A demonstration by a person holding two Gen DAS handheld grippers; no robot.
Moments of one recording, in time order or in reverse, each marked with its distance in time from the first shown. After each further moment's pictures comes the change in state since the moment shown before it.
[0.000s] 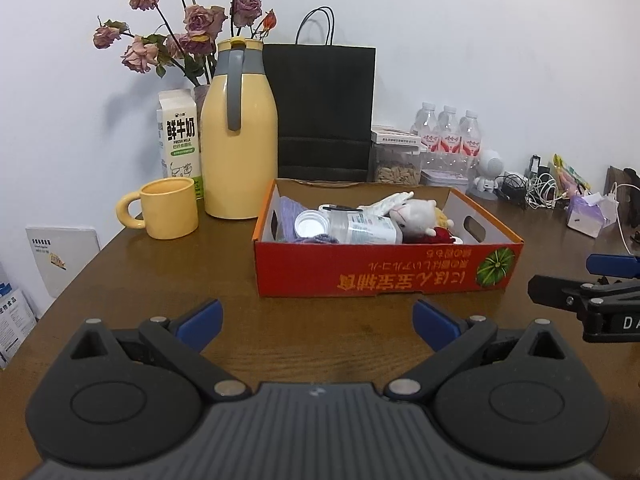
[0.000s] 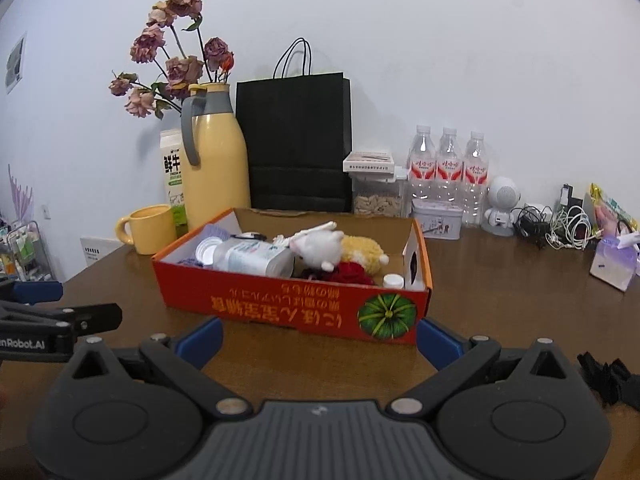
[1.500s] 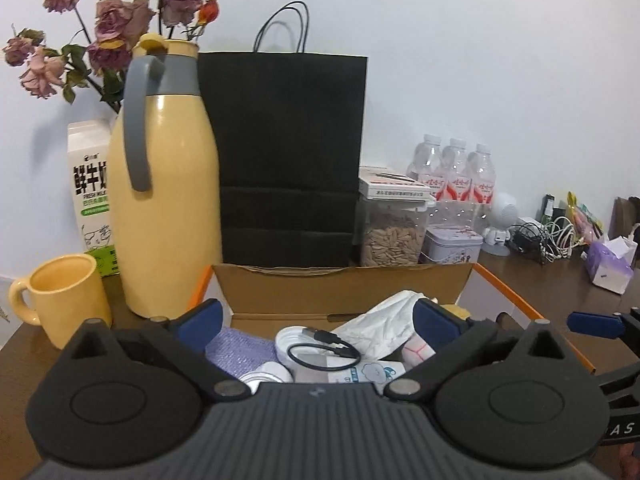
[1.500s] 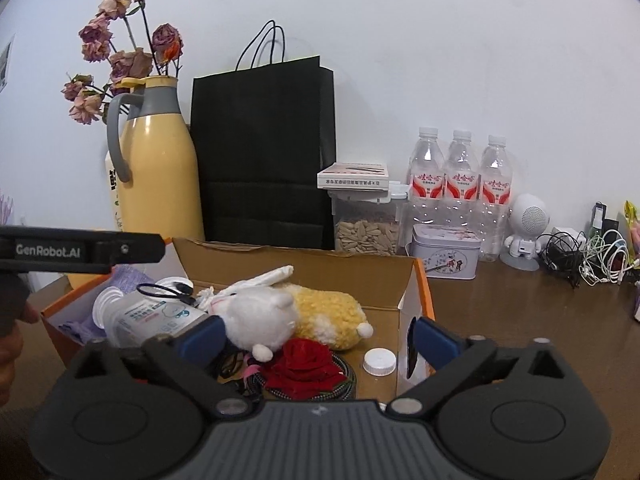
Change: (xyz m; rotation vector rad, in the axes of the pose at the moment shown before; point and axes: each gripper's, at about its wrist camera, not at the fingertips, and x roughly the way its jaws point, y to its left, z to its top) left arm 0.178 -0.015 0.093 0.004 -0.089 -0.079; right arm 0.155 -0.051 0.045 -0.007 -0.059 -0.002
